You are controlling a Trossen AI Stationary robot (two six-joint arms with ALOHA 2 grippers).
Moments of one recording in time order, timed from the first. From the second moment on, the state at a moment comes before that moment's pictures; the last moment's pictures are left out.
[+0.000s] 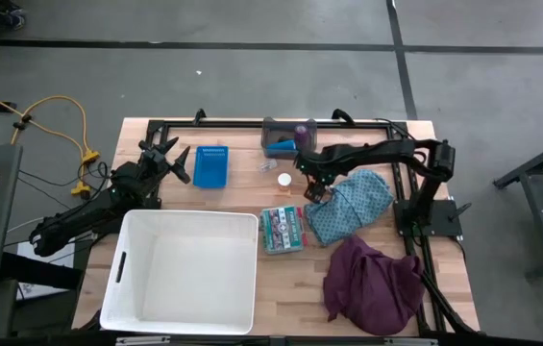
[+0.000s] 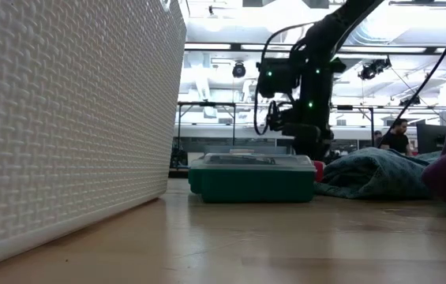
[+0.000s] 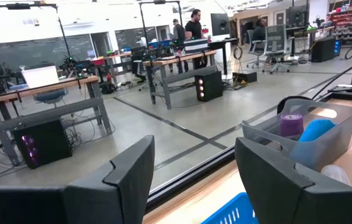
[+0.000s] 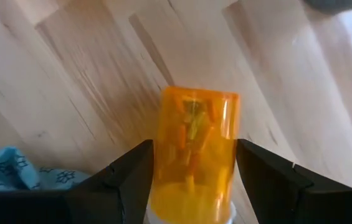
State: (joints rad) left arm 0.48 0.00 0.01 0.07 -0.47 0.17; right arm -0.32 1.80 1.08 -0.69 0.10 0.24
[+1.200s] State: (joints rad) left arm 0.48 0.00 0.01 0.07 -0.47 0.17; right arm -0.32 1.81 1.08 -0.68 0.10 0.23
